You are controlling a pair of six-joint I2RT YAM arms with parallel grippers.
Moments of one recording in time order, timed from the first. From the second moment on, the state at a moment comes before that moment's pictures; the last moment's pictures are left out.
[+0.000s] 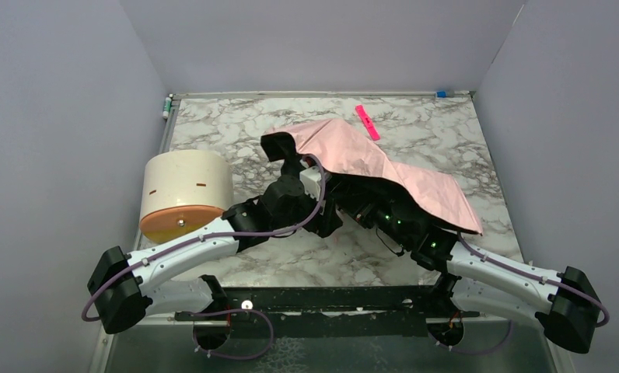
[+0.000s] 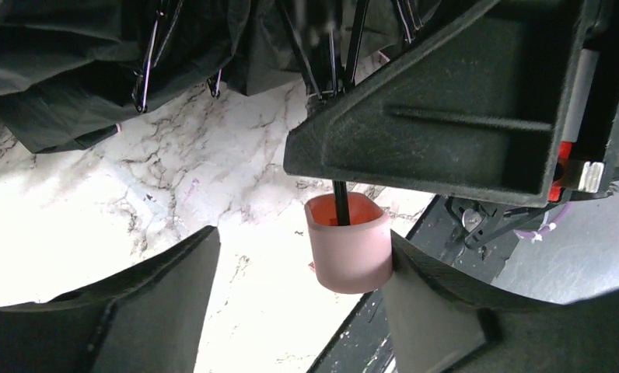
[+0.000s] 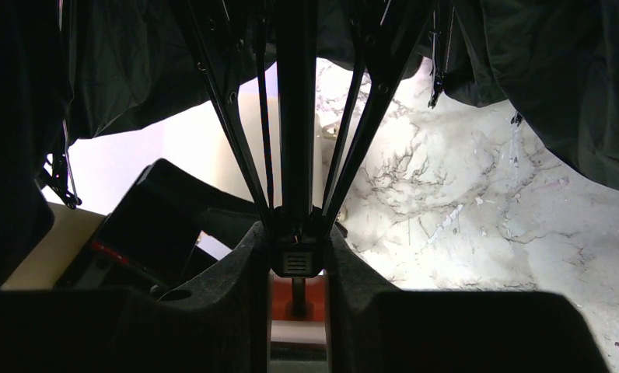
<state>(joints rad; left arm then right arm) -0.96 1.14 0.83 -0.16 0.09 -0.40 0.92 0.90 0.48 0.21 0.25 1.25</state>
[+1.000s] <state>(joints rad) -0.98 1.18 0.82 -0.11 0.07 -0.43 0.91 0.94 0.47 0.24 0.24 1.25</state>
